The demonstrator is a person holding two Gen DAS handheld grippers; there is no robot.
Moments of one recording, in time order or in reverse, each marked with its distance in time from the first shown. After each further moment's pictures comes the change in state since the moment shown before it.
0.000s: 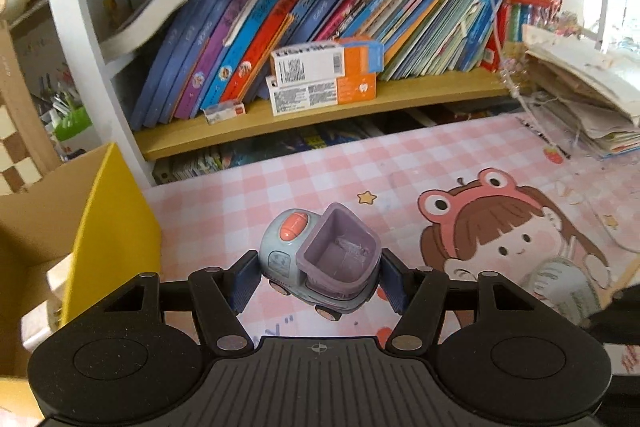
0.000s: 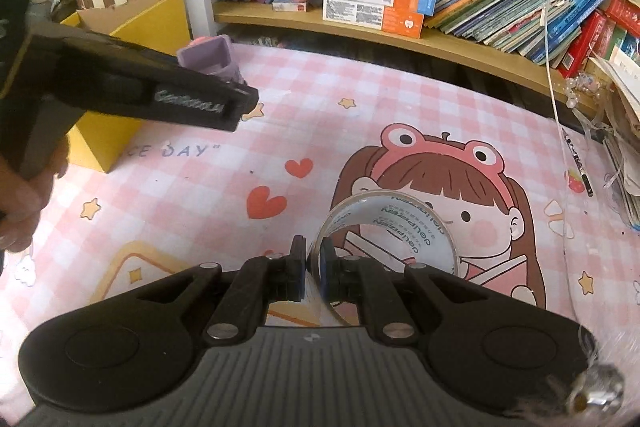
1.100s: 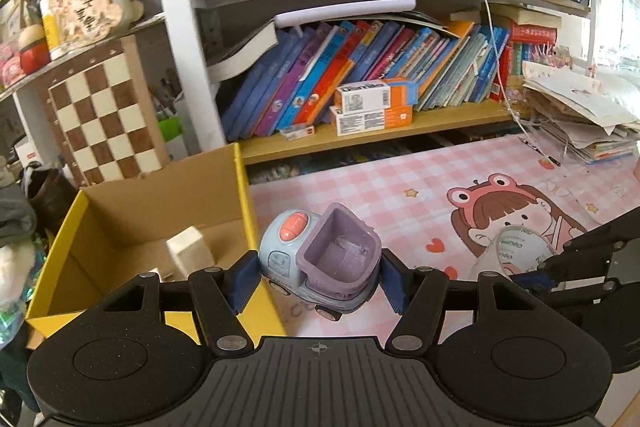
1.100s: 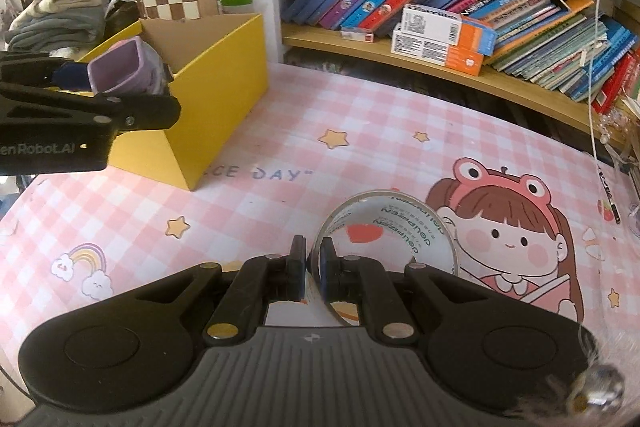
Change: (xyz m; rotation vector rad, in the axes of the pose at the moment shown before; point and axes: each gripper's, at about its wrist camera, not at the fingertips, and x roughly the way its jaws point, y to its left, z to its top) left arm -0.118 0.070 -0.045 0.000 -0.101 0.052; right arm -0.023 0.072 0.011 -0.047 -0.043 0.072
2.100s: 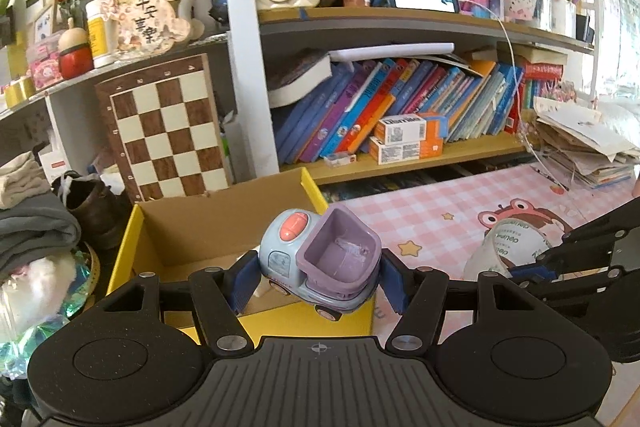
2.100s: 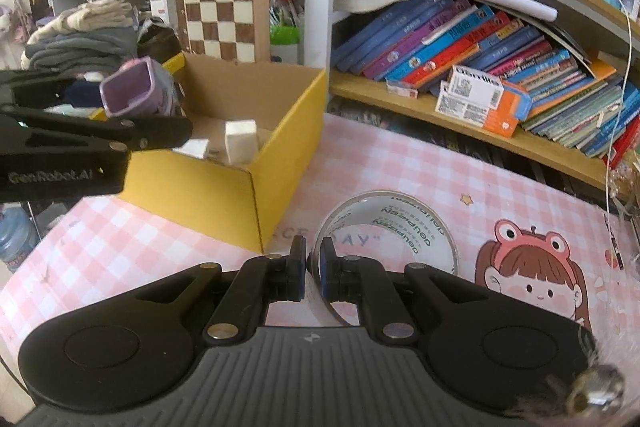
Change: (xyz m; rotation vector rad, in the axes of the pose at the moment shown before) left arm -0.032 0.086 -0.006 -0.028 -0.093 -0.014; right arm -0.012 0.089 0.047 -0.047 -0.079 -0.027
